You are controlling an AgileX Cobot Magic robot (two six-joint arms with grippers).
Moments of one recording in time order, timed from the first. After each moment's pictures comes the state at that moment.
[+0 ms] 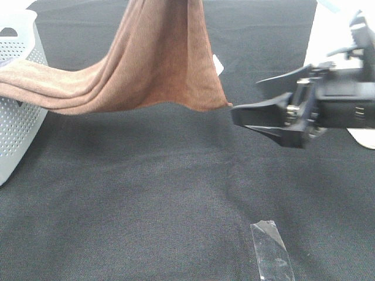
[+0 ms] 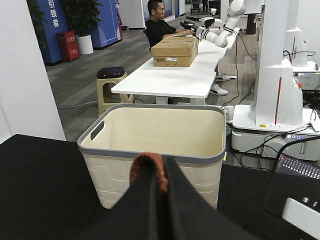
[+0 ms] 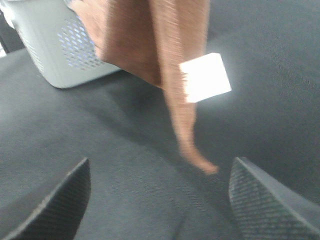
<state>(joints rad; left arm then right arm) -0.40 1.72 -1.67 1.75 -0.83 -1.65 0.15 1.46 -0.58 1.73 0.70 -2.18</state>
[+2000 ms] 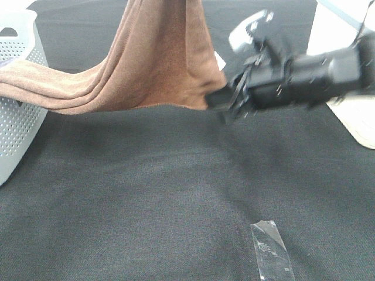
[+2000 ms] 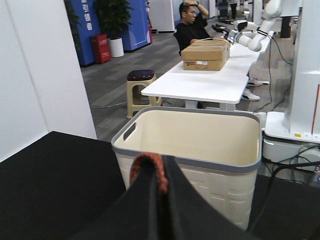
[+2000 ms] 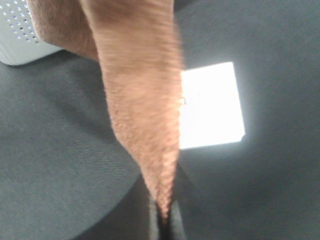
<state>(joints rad) -0.40 1.72 -1.67 1.75 -0.71 -1.65 0.34 1.66 -0.88 1.50 0.43 -1.86</state>
